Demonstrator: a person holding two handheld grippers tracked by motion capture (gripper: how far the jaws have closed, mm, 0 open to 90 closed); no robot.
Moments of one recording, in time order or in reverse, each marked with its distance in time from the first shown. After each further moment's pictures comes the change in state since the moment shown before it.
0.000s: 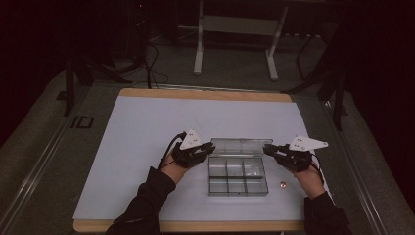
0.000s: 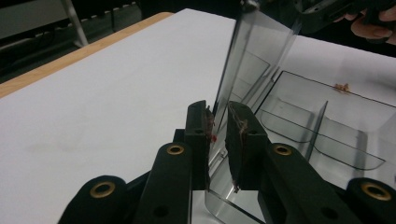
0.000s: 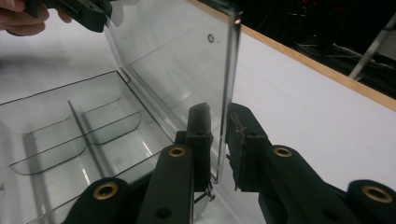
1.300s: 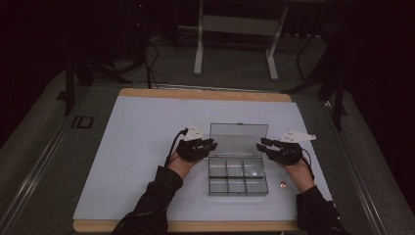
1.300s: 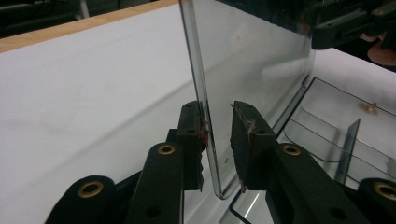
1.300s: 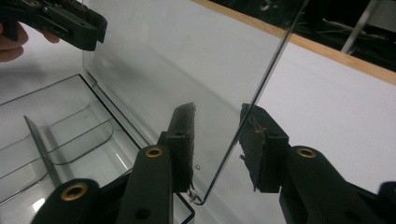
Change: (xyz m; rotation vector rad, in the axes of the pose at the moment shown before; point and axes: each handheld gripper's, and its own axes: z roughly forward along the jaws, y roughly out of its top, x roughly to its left) left arm 0.018 -0.010 0.031 0.018 0.011 -0.149; right arm -0.011 -0.001 0.031 0.053 -0.052 0.096
